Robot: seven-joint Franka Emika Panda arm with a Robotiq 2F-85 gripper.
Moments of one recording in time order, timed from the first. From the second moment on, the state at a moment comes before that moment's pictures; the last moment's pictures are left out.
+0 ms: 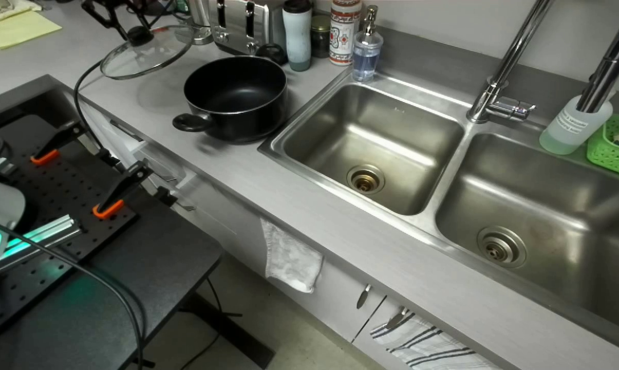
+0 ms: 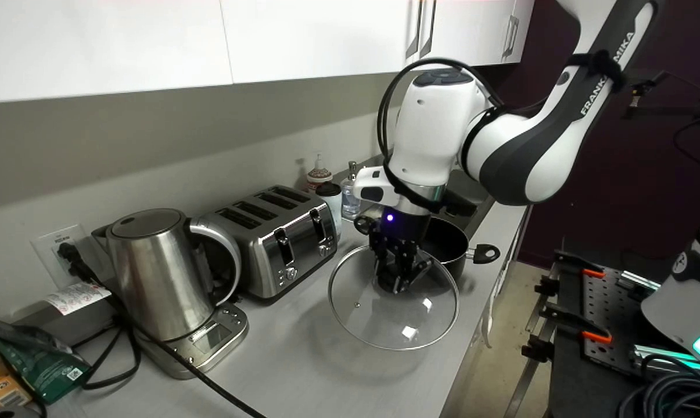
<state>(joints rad) 0.13 0.29 0.28 -2.42 -0.54 2.82 -0.35</state>
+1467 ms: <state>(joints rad) 0.25 0.68 0.18 -2.12 -0.64 2.79 -0.48</state>
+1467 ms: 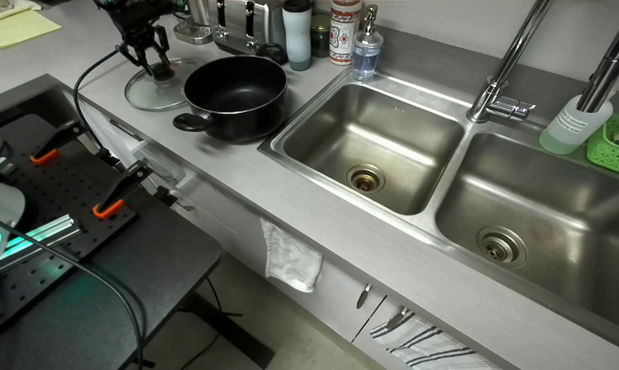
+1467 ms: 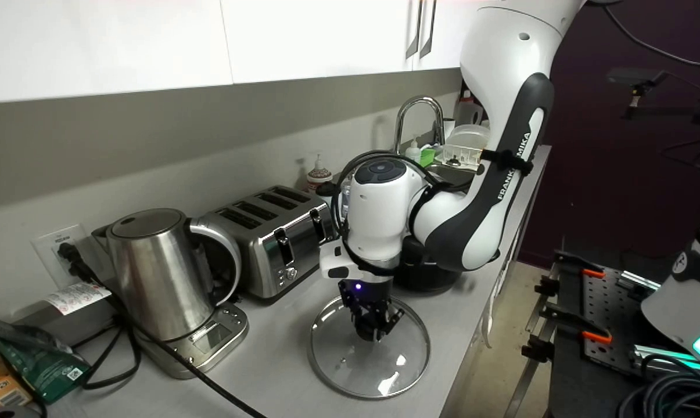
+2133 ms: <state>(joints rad) 0.26 0.70 0.18 -2.07 -0.64 2.75 -0.51</state>
